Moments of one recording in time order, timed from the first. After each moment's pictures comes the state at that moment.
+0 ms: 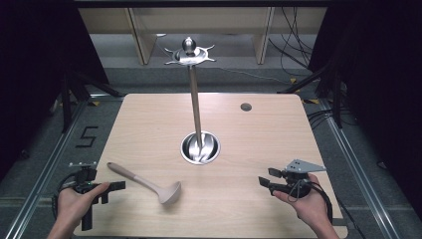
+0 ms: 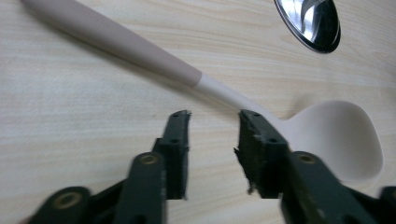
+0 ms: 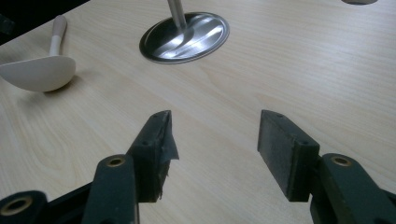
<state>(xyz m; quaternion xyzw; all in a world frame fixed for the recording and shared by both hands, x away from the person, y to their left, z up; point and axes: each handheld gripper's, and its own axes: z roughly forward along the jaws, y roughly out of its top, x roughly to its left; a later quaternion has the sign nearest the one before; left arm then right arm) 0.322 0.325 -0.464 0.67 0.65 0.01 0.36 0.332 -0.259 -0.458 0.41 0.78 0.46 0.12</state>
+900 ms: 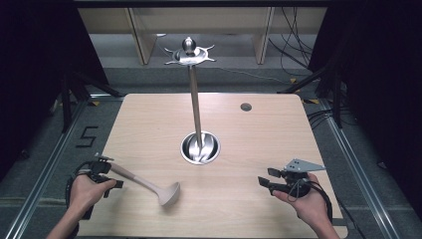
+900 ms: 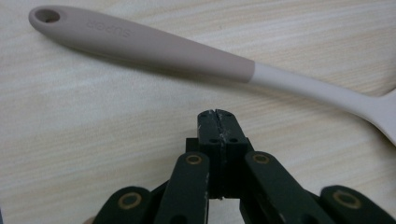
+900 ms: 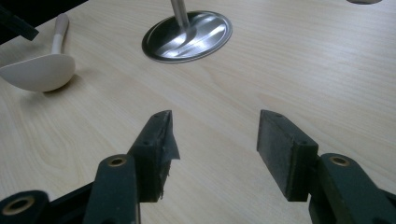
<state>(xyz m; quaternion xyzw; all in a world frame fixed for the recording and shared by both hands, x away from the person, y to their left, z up) 0.367 0.302 -0.474 0.76 0.61 0.05 0.21 0.331 -0.258 -0.455 0.41 0.78 0.45 0.12</state>
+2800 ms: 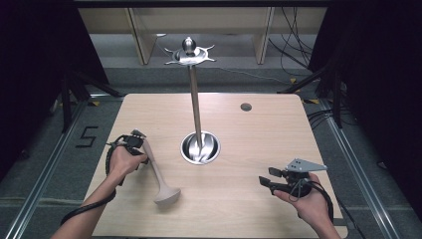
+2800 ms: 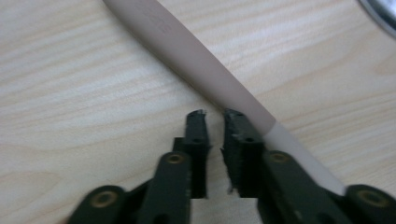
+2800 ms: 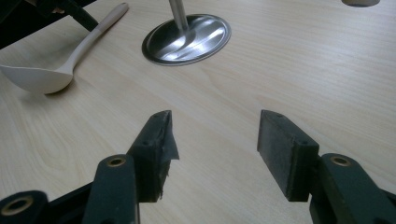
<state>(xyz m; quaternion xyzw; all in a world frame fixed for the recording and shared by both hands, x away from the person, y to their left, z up) 0.454 0.239 -0.477 0.78 0.59 0.09 0.19 0.332 -0.263 -0.454 0.40 0.79 0.45 0.13</state>
